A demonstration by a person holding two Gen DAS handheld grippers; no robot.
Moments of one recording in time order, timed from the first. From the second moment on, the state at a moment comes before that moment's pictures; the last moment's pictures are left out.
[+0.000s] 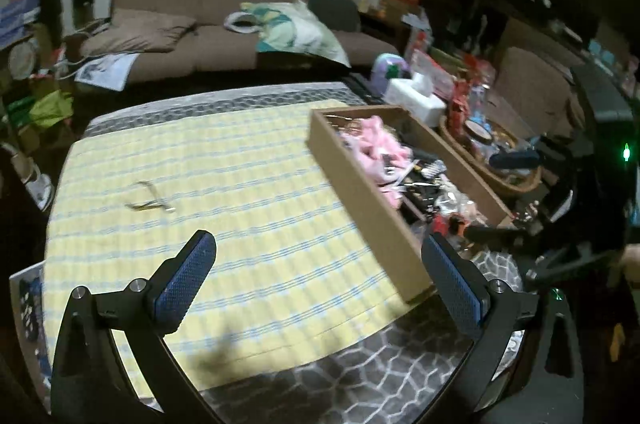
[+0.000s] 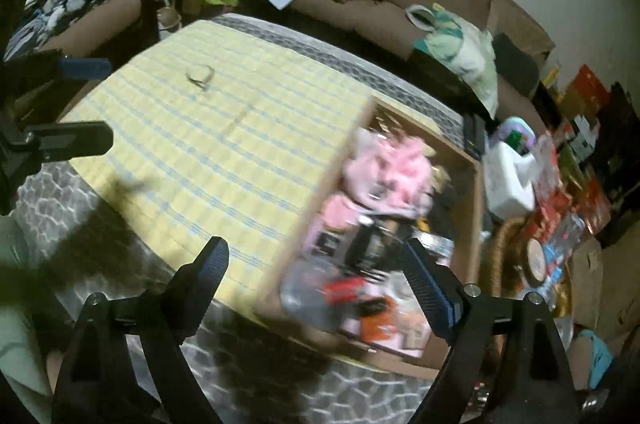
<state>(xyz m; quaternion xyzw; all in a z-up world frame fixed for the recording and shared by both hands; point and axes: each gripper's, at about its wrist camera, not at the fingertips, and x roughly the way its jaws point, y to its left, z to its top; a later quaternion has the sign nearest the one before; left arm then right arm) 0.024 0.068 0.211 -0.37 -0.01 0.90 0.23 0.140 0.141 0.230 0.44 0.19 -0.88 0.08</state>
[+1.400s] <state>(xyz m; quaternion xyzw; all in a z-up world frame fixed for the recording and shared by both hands) -0.101 -0.172 0.054 -0.43 -0.29 0.86 0.01 -0.072 -0.041 0.104 0.42 0.09 -0.88 0.22</state>
